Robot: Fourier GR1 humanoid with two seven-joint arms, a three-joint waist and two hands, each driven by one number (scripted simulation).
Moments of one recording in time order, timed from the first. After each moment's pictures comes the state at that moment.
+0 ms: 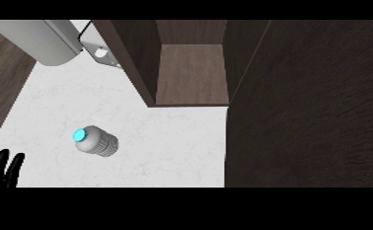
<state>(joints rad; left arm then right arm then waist) 0.62 0.00 0.01 -2.34 0.25 -0.03 0.03 0.75 -0.15 0.06 -2.44 -0.19 0.31 -0.11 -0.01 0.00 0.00</state>
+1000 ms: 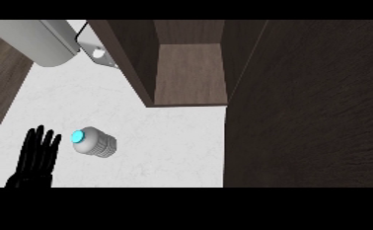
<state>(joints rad) 0.37 0.03 0.15 -1.76 0.27 -0.09 -0.17 0.95 -0.15 0.08 -2.45 -0.18 0.41 -0.27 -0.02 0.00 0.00</state>
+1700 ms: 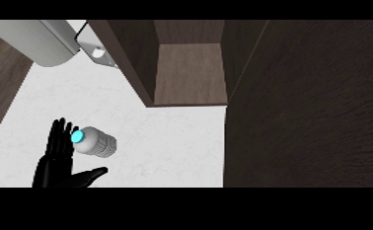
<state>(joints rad) 0.14 0.05 0.23 -1.28 0.24 -0.12 -0.40 1.07 -0.17 0.01 -2.45 -0.18 0.48 -0.38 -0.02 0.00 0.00</state>
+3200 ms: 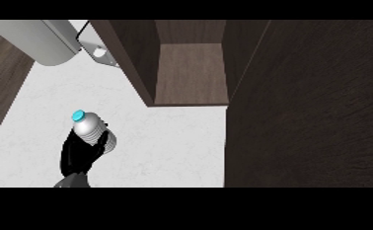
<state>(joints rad) -0.22 0.10 0.36 -0.62 0.32 -0.36 -0.74 1.14 -0.14 -0.08 -2.44 -0.19 0.57 -0.47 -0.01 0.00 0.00</state>
